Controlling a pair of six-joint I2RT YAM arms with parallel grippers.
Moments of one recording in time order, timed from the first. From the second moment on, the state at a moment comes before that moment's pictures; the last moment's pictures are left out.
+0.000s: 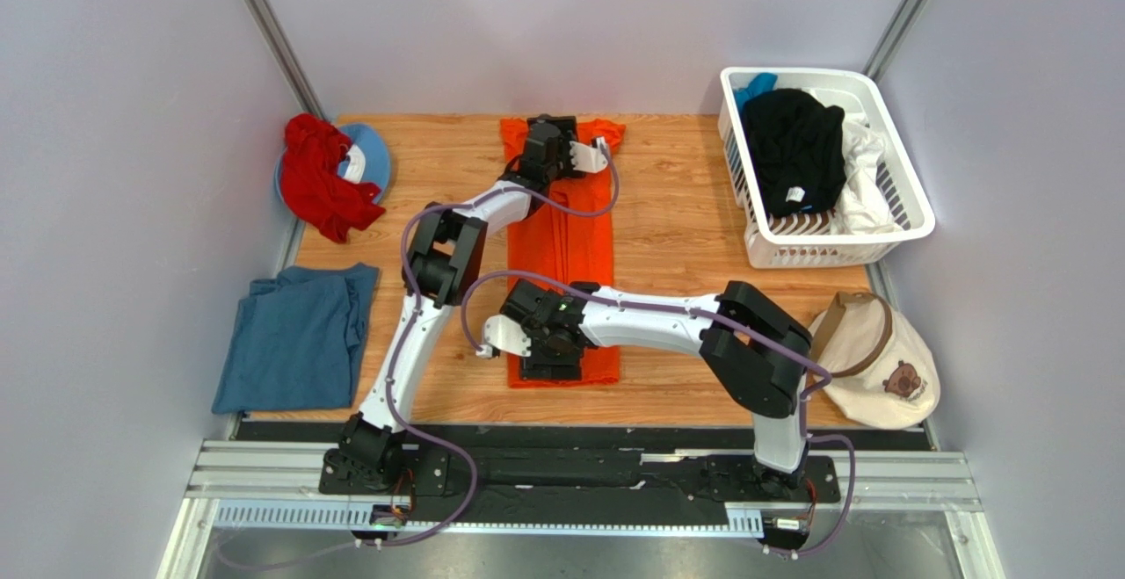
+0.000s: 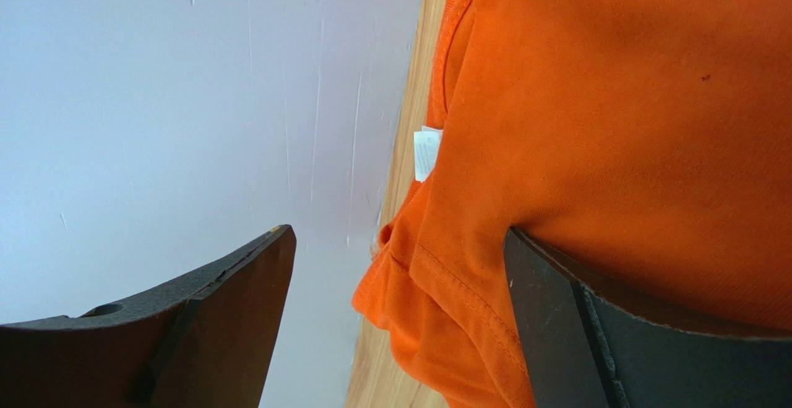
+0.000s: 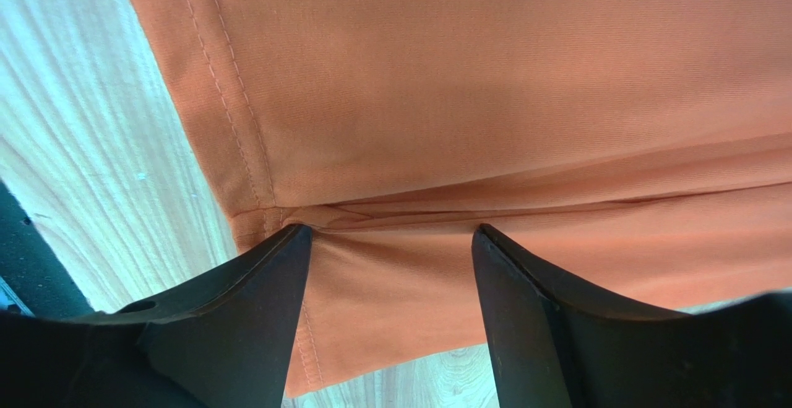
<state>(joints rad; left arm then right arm) -0.44 2.67 2.11 0.26 -0.12 1.24 1.09 1.91 1.31 -0.66 0.05 -0.53</state>
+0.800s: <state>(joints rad) -0.44 1.87 1.43 0.20 -0.16 1.13 1.16 1.59 1.10 -0.62 0.24 -0.51</state>
